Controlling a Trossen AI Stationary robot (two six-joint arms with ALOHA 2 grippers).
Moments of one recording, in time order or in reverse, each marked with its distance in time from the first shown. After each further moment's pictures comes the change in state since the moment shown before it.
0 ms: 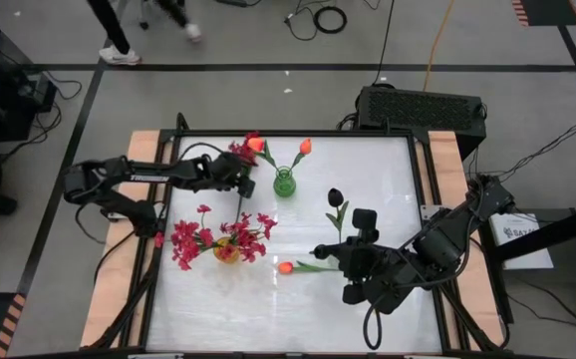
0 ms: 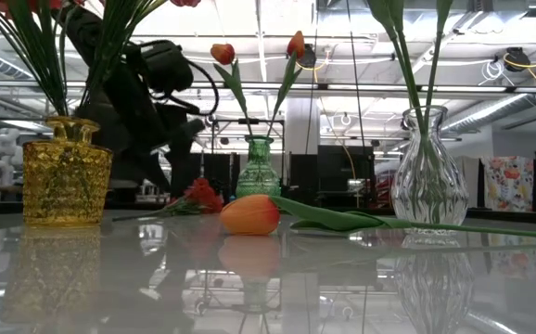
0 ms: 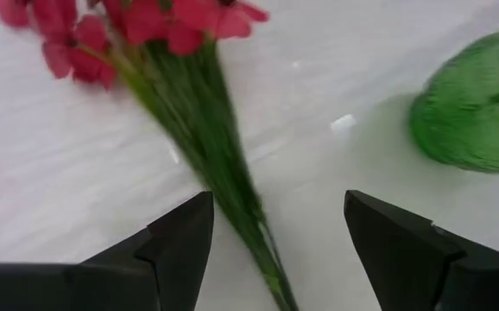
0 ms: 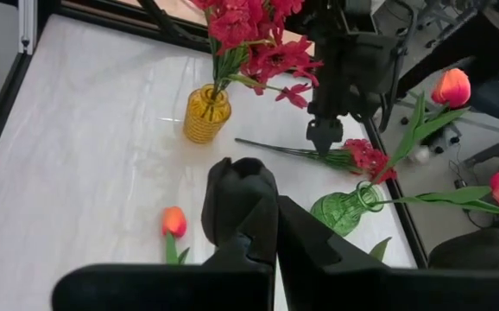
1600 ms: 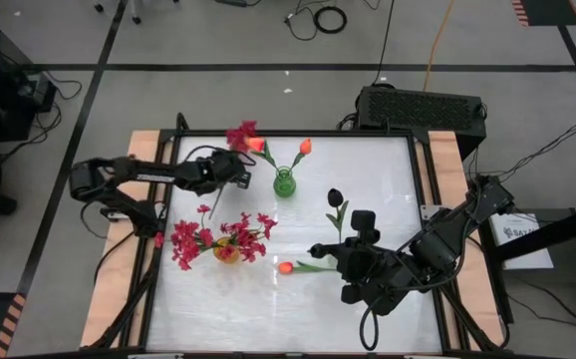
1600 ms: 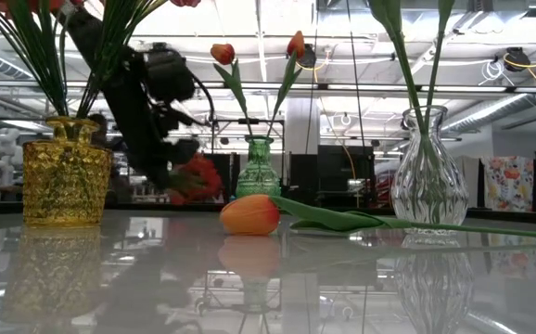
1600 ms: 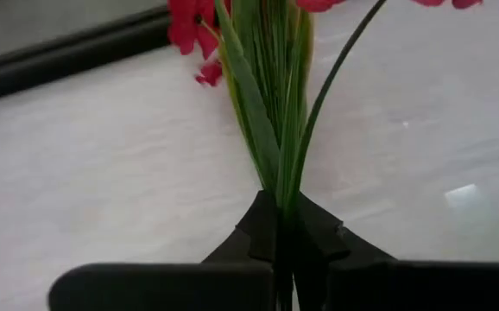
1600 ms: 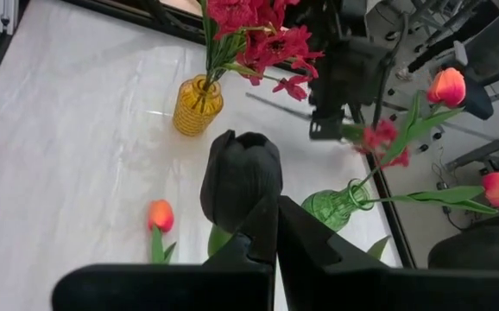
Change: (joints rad) left arm -0.013 0.053 0.000 -0.032 -0.389 -0.046; right arm 0.000 0.000 -0.043 0.015 0.028 -0.024
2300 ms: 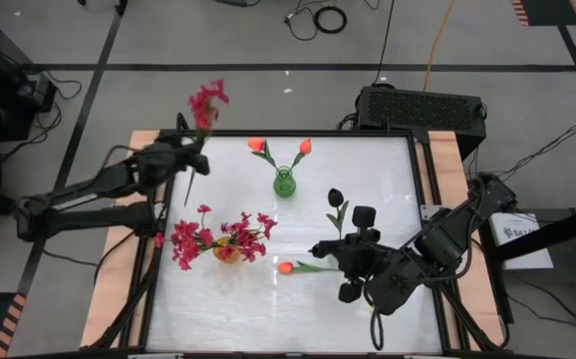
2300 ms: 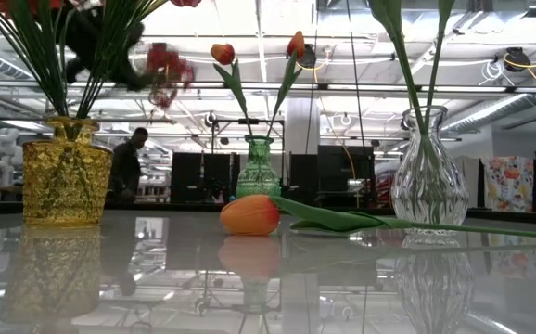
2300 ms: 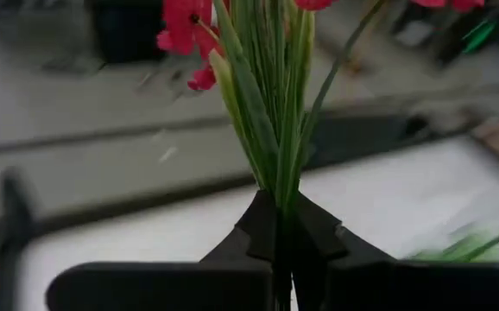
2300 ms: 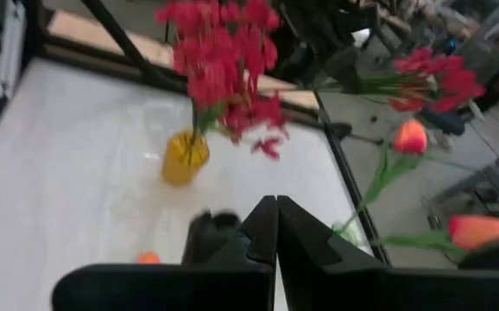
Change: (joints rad) left arm 0.000 -0.794 0.000 -0.191 -0.002 0.197; right arm 0.003 -0.026 -0.001 0.155 0.071 -0.115
